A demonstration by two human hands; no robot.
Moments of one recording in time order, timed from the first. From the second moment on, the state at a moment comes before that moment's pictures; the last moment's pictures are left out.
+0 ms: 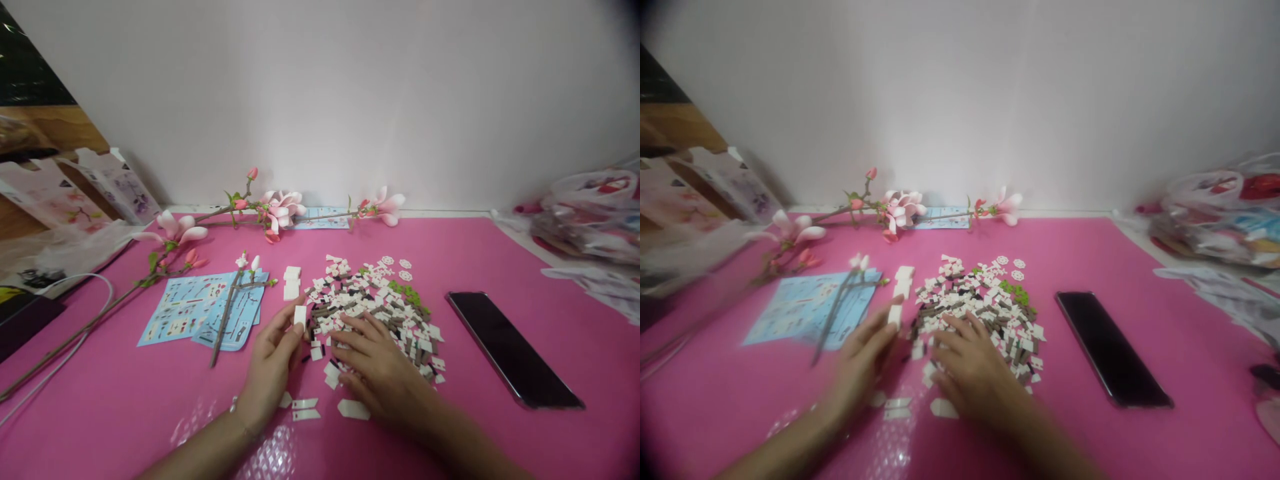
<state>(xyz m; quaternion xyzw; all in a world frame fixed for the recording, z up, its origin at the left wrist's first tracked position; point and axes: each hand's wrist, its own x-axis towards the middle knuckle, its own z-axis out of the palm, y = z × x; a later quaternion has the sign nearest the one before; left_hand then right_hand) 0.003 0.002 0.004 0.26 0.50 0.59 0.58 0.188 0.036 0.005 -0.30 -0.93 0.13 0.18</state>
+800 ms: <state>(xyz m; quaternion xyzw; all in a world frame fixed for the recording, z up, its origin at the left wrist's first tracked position) 0.002 0.001 0.004 0.28 0.55 0.57 0.55 0.209 0.044 -0.004 -0.44 -0.81 0.16 0.35</state>
